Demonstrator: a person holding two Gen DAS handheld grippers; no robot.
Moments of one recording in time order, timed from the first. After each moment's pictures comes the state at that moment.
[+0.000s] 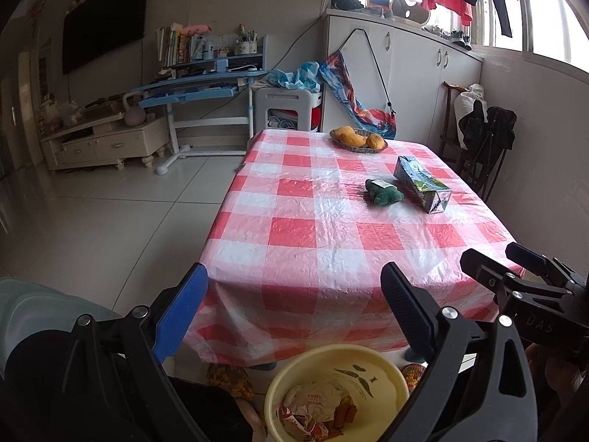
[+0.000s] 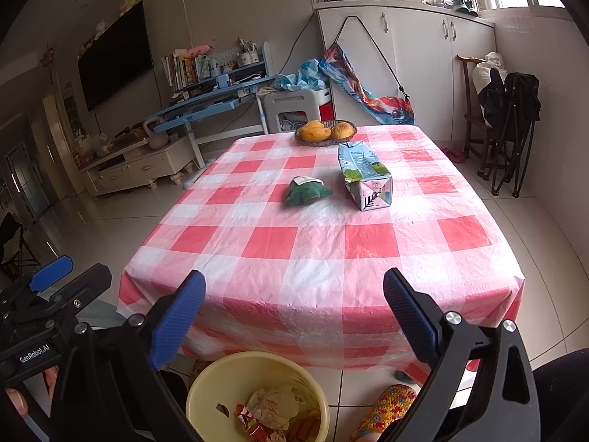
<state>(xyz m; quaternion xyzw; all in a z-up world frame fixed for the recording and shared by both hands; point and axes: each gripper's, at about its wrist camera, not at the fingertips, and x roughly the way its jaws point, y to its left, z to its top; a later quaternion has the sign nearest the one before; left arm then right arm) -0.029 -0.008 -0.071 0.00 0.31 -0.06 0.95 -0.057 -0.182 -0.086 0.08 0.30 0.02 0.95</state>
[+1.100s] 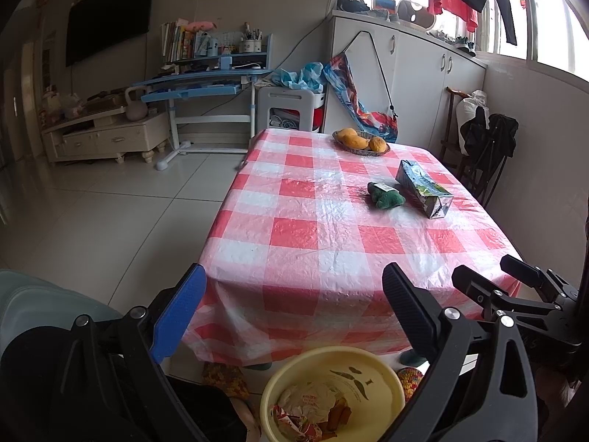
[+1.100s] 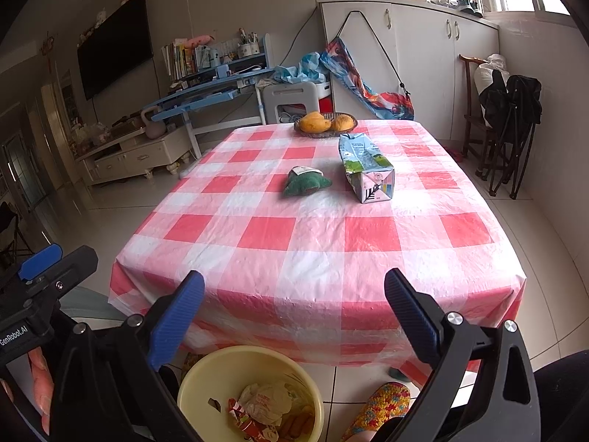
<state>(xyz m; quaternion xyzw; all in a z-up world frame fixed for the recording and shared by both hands) -0.027 -0.005 -0.072 -0.01 0.31 -0.06 0.95 -0.055 -0.178 -0.092 0.07 0.31 0.02 0.95</state>
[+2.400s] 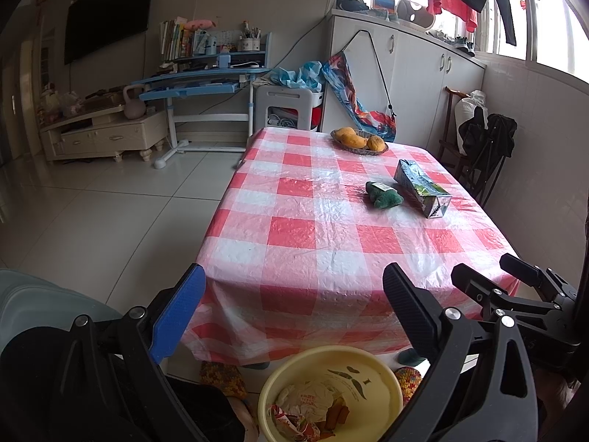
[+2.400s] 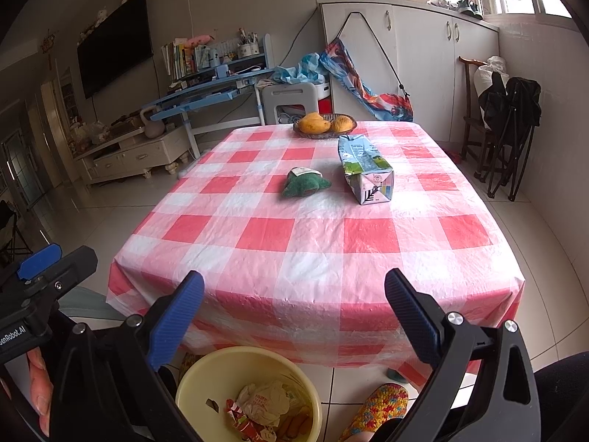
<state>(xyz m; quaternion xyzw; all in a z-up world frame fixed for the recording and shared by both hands) -0.025 -0.005 -0.072 -0.01 0.31 -0.06 0.95 -0.056 -0.179 -0.094 0.07 0.31 0.01 0.95</state>
